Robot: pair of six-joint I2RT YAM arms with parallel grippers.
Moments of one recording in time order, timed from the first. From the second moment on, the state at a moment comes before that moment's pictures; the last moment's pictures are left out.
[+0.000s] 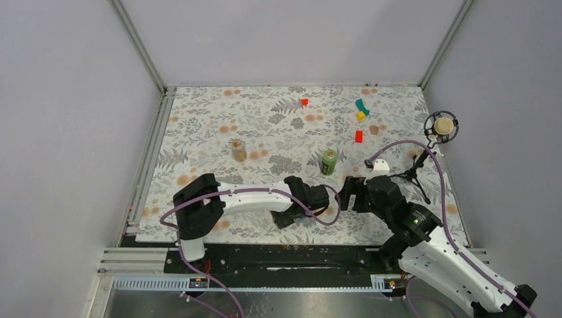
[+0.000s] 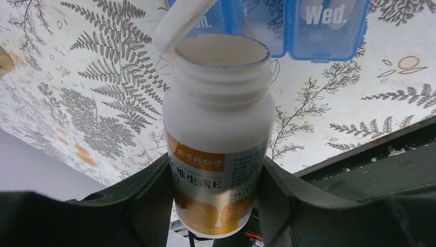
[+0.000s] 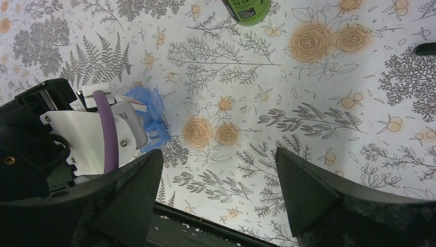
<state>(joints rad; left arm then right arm) -1.23 1.83 1.30 -1.06 -0.33 -0.15 0.71 0.57 0.56 -0.65 0.20 0.60</state>
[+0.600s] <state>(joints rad) -1.25 1.88 1.34 -1.13 -0.39 -0.15 0.71 0.55 0.52 -0.64 0.23 0.60</state>
